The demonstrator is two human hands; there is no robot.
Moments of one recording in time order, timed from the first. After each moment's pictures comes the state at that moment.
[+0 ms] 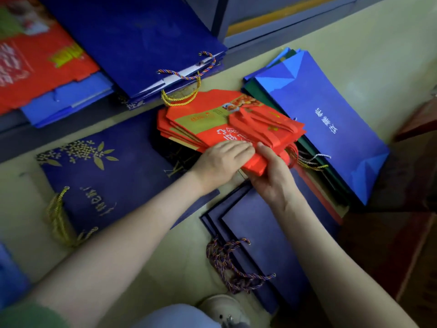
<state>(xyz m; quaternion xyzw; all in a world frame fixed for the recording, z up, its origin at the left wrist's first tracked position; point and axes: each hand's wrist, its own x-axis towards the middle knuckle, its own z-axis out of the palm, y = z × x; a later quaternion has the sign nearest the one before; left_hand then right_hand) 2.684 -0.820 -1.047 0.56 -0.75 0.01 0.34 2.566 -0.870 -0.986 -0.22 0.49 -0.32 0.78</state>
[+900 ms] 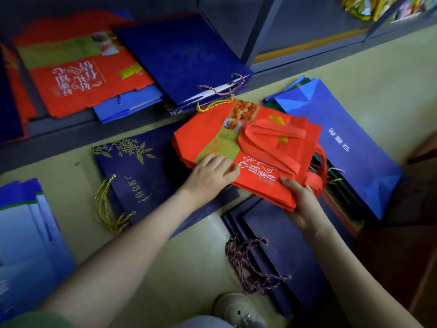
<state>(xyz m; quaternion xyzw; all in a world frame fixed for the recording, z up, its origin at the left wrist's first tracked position) 2.716 -0.735 -1.064 0.63 -0.72 0.18 0.23 2.518 -0.829 -0.992 -0.32 0.53 -0.30 0.73</state>
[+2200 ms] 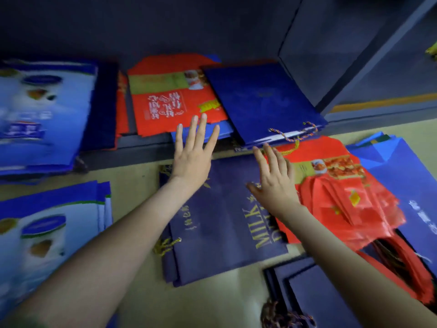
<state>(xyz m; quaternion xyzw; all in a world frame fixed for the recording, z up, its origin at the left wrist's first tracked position) 2.867 -0.692 -1.039 0.91 -0.39 0.14 -0.02 2.717 -0.841 -1.041 -0.97 0.18 -0.13 -0.03</state>
